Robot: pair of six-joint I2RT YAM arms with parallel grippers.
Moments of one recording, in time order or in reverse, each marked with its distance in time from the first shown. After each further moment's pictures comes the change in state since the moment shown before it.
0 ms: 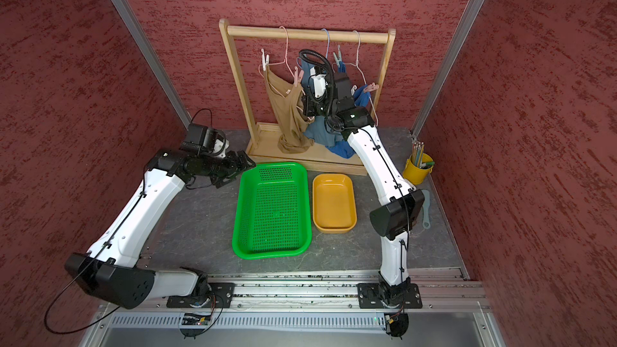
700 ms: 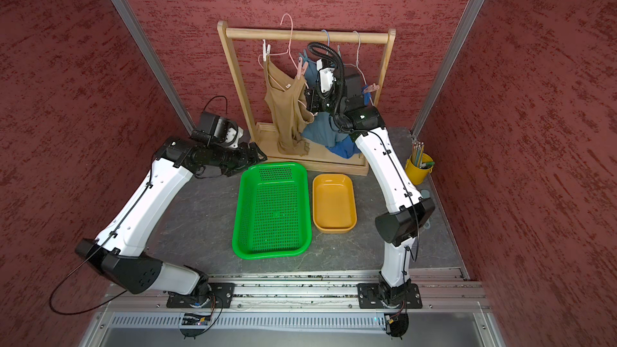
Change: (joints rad) left arm -0.127 0.106 0.225 -0.057 -0.036 0.051; right arm 0.004 -0.103 0.000 -0.012 -0.016 0.034
